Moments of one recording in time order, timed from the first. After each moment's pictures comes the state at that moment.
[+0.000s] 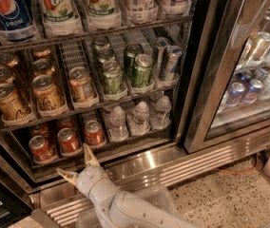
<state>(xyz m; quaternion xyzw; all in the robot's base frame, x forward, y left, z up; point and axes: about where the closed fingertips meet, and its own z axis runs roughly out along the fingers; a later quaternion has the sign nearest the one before) 0.523 0.195 0.587 -0.34 0.64 0.16 0.67</state>
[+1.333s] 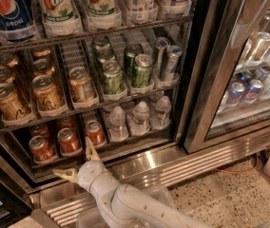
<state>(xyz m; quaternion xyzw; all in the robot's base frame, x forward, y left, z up) 0.536 0.197 0.599 -0.34 0.63 0.18 0.68</state>
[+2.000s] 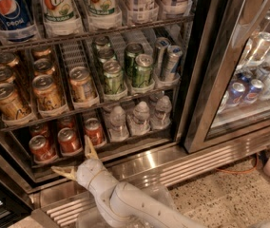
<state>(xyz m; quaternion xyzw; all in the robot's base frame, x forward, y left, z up) 0.541 0.207 0.596 -0.34 0.62 0.20 0.68</state>
